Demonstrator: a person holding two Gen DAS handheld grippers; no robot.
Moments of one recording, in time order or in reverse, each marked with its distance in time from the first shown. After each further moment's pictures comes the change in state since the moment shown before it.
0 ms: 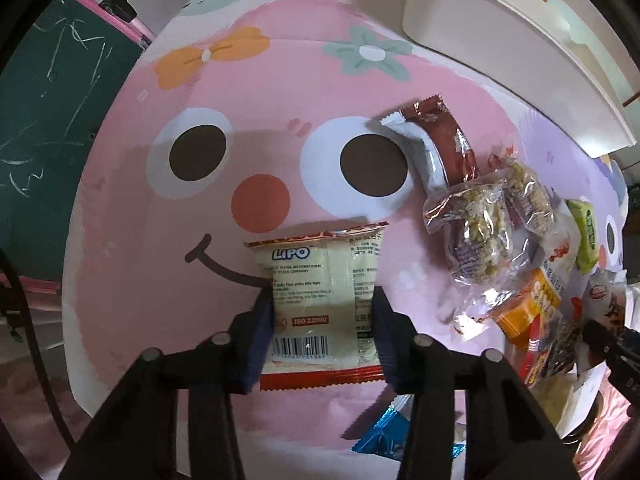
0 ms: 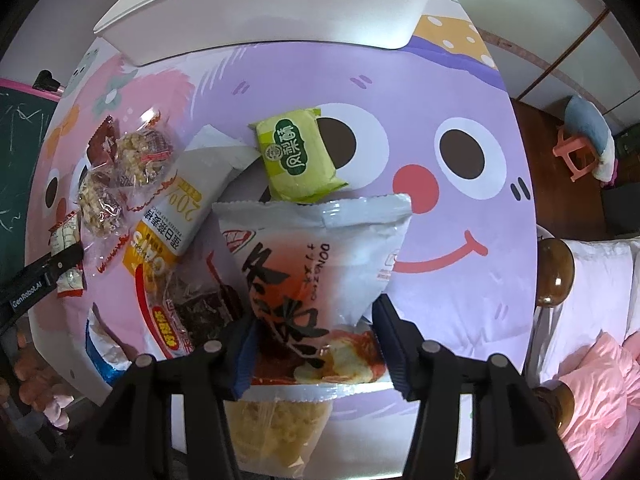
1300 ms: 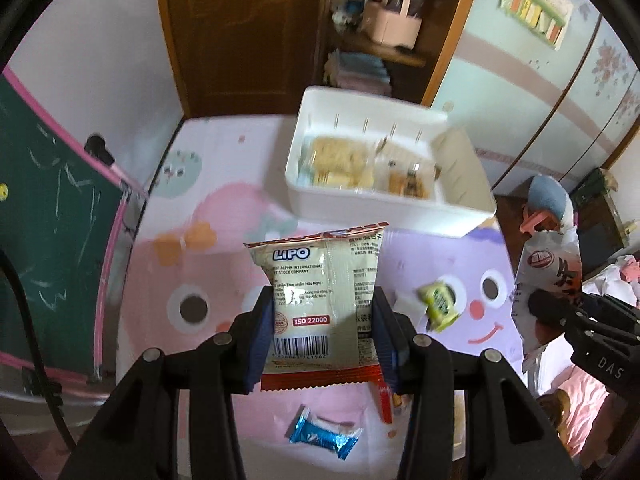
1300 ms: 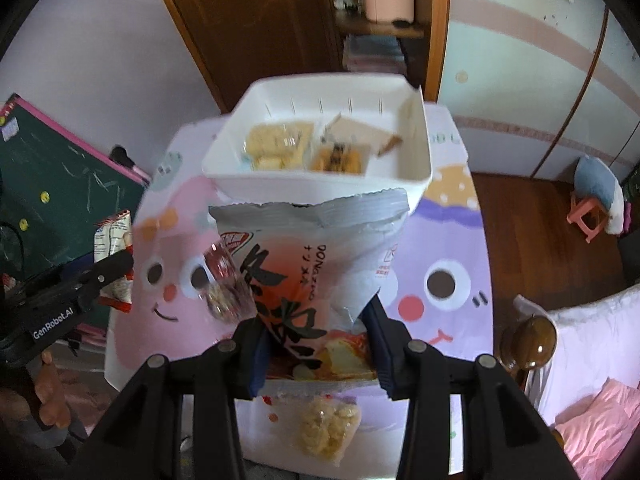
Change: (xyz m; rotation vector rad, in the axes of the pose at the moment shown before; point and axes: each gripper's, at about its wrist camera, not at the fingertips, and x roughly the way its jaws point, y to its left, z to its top) left arm -0.204 -0.060 0.019 0.180 -0.341 -0.128; right arm -0.166 0.000 0.023 -0.022 -0.351 0.150
